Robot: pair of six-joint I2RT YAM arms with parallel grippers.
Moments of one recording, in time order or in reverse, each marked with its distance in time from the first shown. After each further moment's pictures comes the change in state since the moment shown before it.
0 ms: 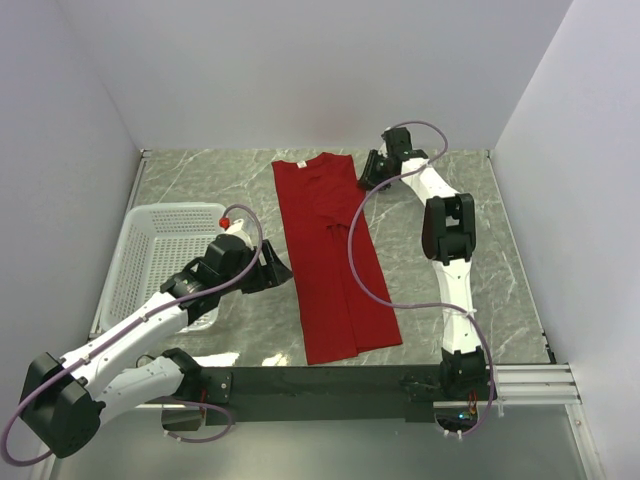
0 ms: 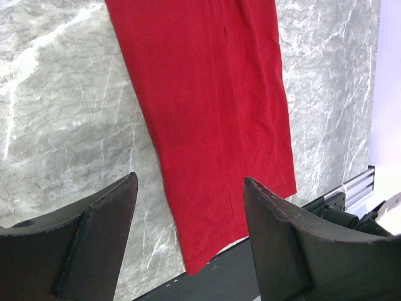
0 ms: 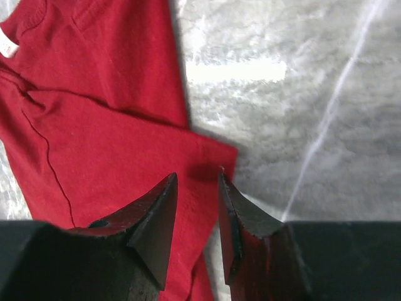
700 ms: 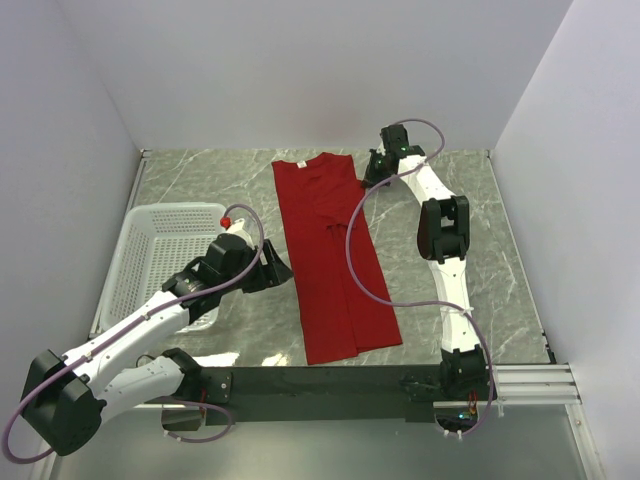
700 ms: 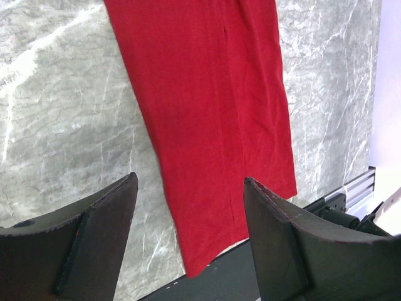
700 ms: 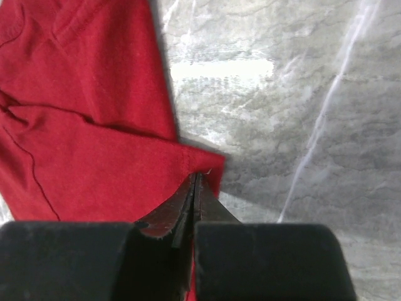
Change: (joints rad) left arm 0.000 0.012 0.000 0.013 0.000 0.001; right arm 0.011 0.079 0.161 -0.119 0.053 -0.013
